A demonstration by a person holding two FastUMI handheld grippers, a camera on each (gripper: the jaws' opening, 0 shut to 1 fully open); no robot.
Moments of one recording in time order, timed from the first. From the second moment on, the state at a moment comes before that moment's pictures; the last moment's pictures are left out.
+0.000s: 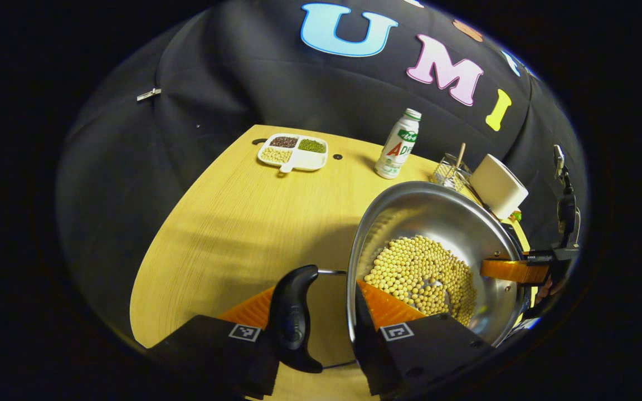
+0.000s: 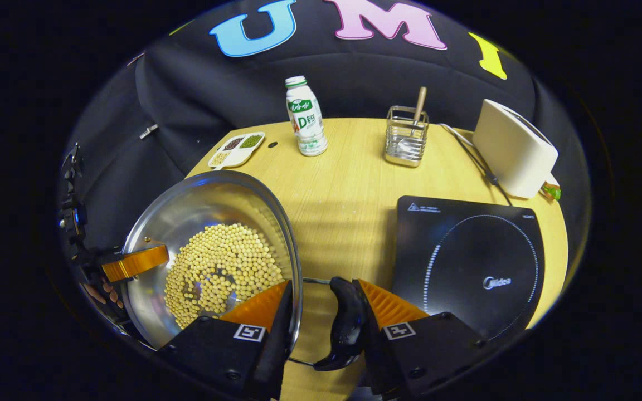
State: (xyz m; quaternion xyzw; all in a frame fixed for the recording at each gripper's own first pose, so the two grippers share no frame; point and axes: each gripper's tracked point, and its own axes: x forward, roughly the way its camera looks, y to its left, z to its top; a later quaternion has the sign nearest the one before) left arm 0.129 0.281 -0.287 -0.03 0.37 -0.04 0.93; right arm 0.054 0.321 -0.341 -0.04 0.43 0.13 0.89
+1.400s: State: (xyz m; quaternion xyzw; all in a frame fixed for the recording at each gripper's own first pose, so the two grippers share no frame) left arm 0.145 0.004 -0.268 -0.02 0.36 -0.11 0.93; right arm 0.077 0.062 -0.252 -0.01 0.41 0.06 0.91
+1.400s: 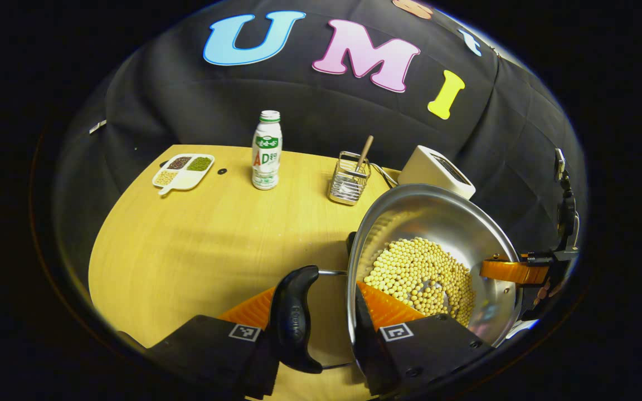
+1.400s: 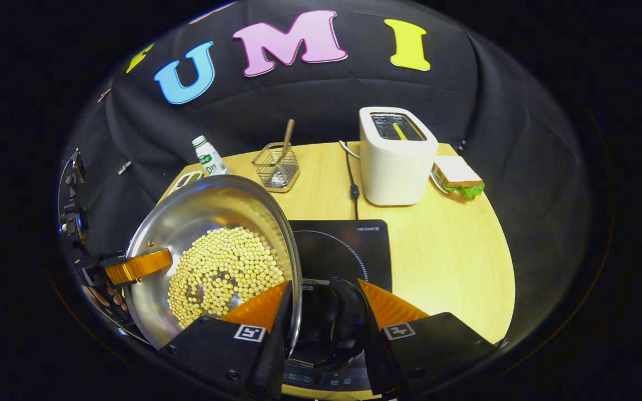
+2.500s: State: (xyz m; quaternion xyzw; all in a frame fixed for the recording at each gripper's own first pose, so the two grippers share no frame) left arm 0.171 -0.059 -0.328 -0.02 0.39 -0.11 0.91; right arm 0.116 -0.013 -0.303 0.00 0.44 0.05 0.90
